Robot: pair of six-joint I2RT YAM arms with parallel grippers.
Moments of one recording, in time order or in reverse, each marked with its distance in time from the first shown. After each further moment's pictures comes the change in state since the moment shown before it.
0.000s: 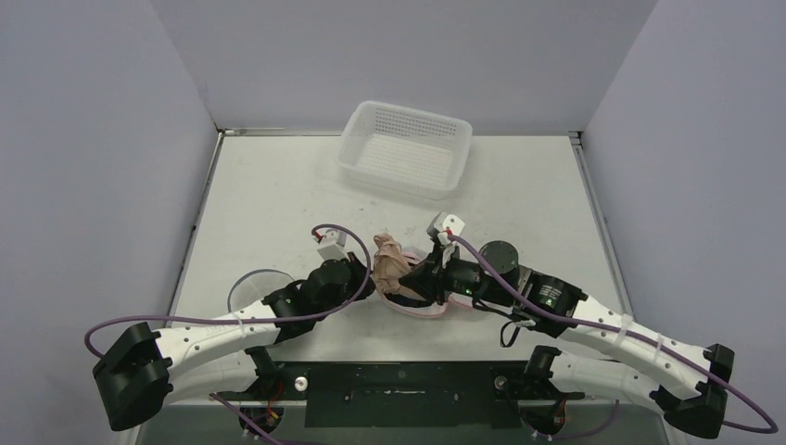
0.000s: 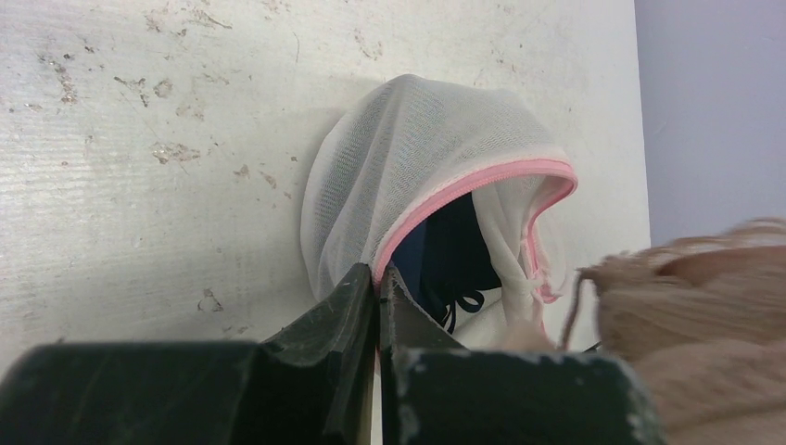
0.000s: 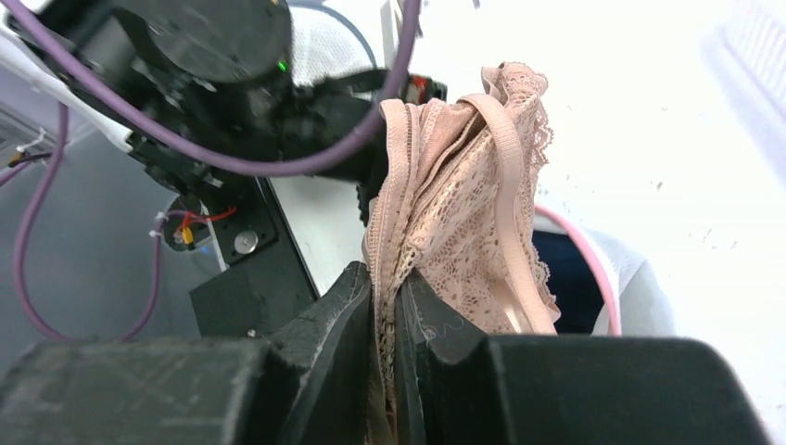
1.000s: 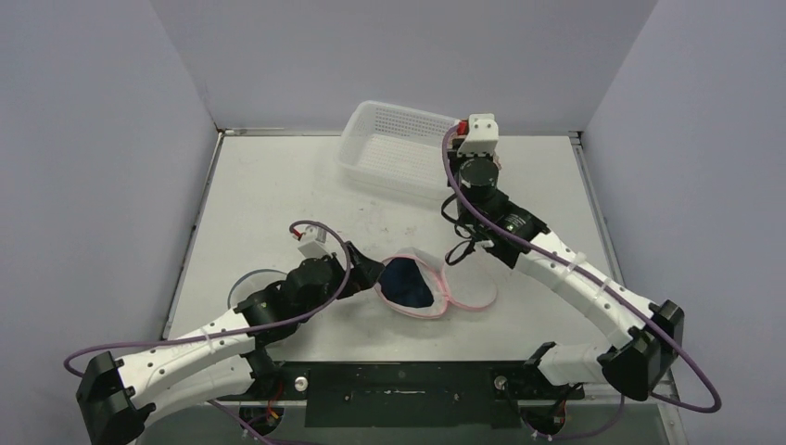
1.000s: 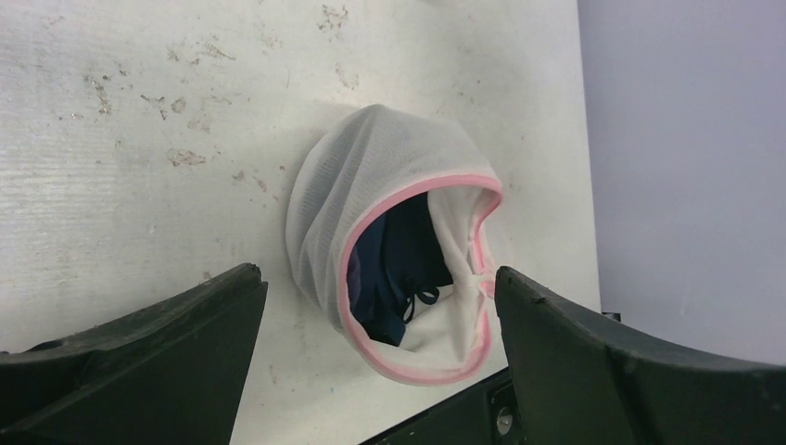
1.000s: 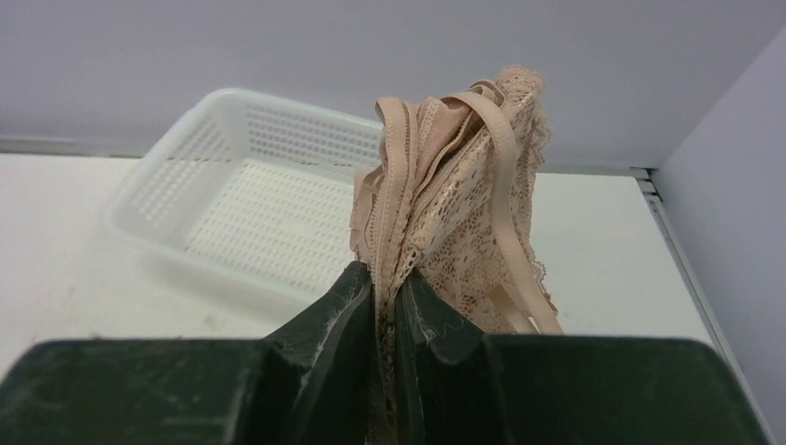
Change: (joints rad) left arm 0.009 -0.185 0.045 -0.192 -0.024 -0.050; right arm -0.249 0.385 0.417 0.133 0.863 -0.213
